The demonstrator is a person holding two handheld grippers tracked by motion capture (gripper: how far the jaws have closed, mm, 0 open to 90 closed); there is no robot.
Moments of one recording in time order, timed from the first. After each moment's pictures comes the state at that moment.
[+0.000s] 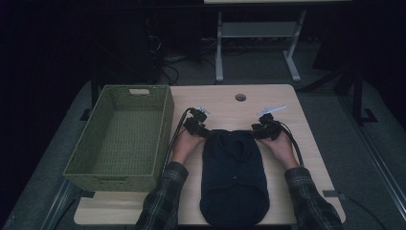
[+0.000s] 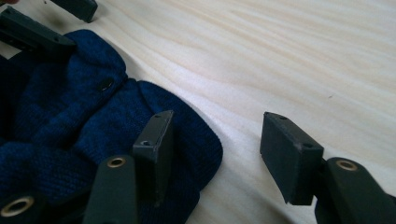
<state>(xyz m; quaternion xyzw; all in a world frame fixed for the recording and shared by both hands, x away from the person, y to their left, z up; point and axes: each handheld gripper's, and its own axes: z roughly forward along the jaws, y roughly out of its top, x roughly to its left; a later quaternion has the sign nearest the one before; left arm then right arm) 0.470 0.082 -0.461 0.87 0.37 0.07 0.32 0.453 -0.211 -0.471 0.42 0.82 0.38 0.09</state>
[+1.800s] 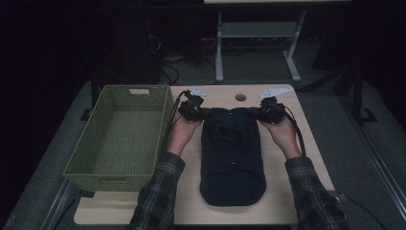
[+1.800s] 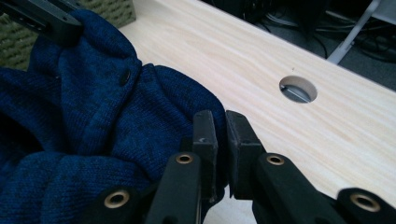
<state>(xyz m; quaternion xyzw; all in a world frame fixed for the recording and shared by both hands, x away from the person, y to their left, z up) 0.460 0.089 -0.373 0.85 0.33 0.13 0.39 0.449 -0.202 -0.386 0.38 0.81 0.41 0.17</state>
